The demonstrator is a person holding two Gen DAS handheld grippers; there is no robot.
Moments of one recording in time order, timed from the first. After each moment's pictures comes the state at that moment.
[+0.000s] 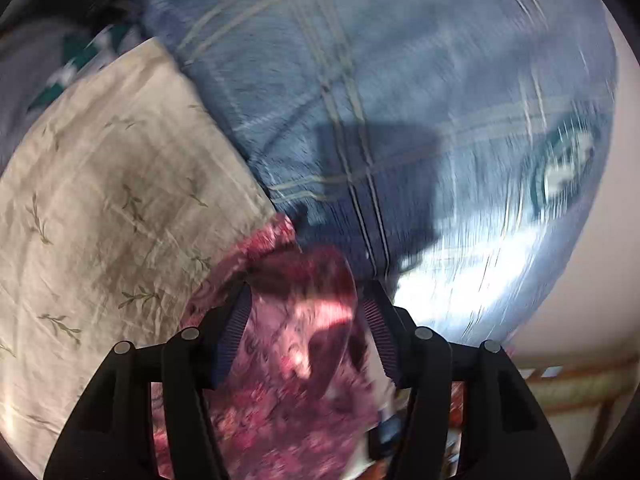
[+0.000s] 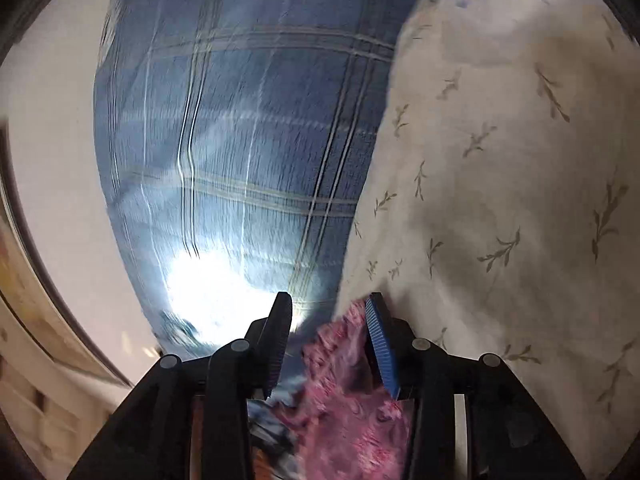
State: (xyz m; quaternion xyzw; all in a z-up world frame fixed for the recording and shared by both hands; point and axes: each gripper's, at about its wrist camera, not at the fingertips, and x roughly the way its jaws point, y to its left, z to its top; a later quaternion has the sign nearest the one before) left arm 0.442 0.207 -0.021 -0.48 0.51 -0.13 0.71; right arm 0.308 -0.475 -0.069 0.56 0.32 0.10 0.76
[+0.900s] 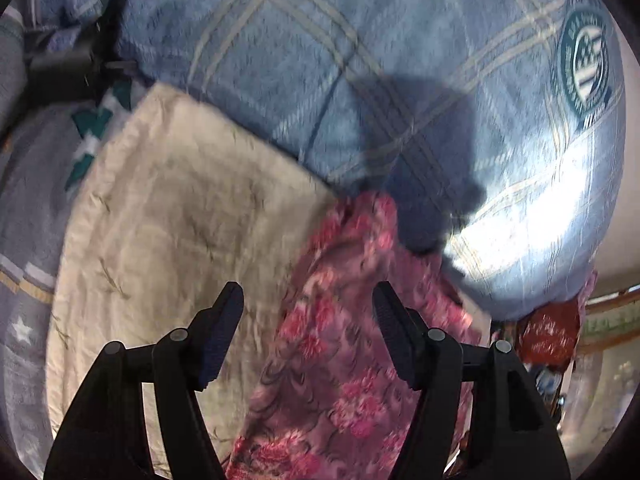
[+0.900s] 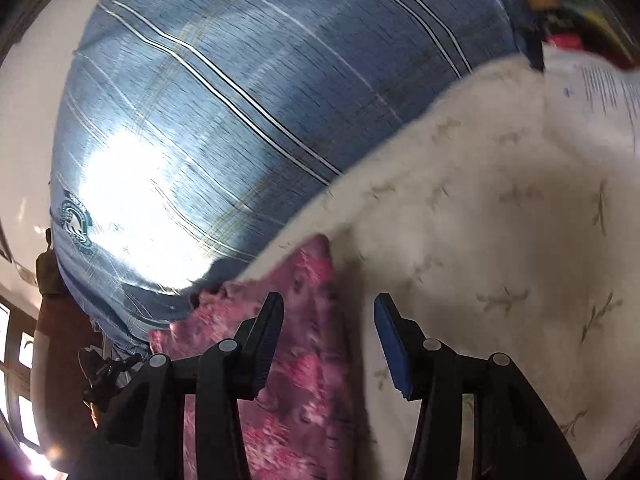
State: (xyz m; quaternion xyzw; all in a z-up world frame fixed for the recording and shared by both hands) left arm 0.431 0.207 -0.028 -0.32 0.56 -0.11 0.76; right arm 0.337 -0.432 -0.071 0.38 0.41 0.04 0.83
